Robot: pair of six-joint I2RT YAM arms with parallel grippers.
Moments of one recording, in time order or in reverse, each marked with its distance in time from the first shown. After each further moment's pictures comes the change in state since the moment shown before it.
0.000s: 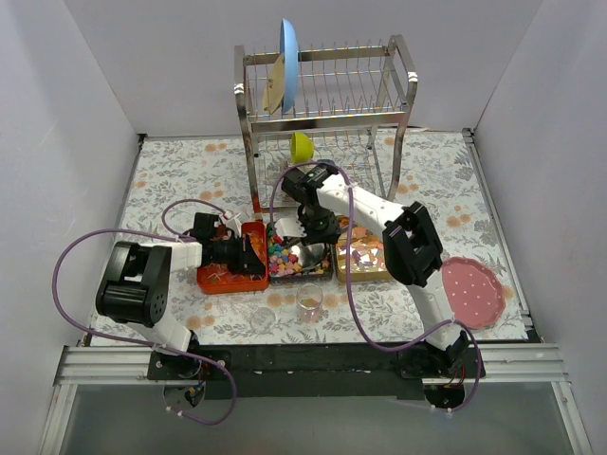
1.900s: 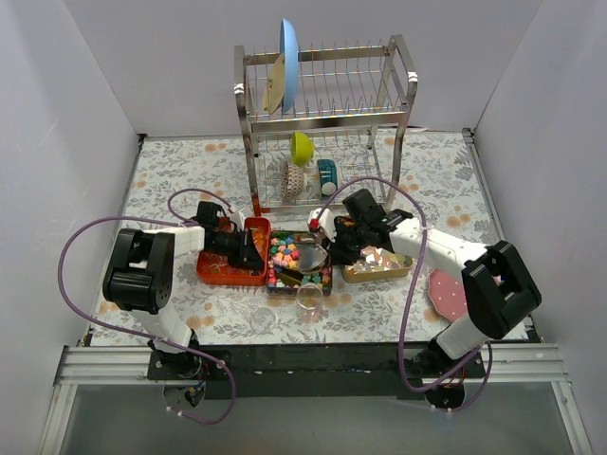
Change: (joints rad) left arm 0.008 0.100 0.166 -0.225 0.026 0.141; right arm -0.138 -0.637 -0.951 0.895 -0.432 0.567
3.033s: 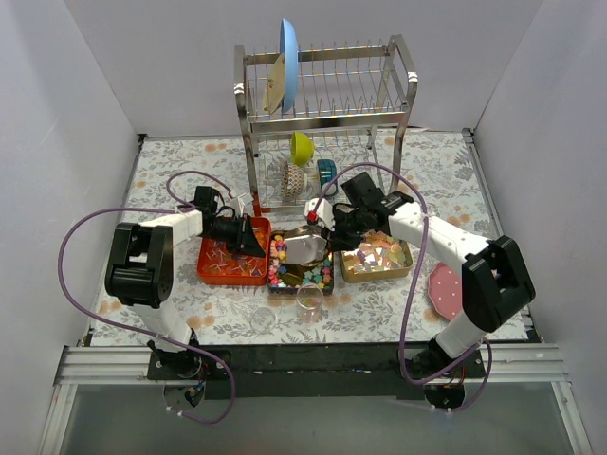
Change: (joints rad) left arm 0.031 0.043 0.183 -0.194 0.033 0.137; right arm -0.032 0.015 0.145 -0.118 -0.031 -0.160
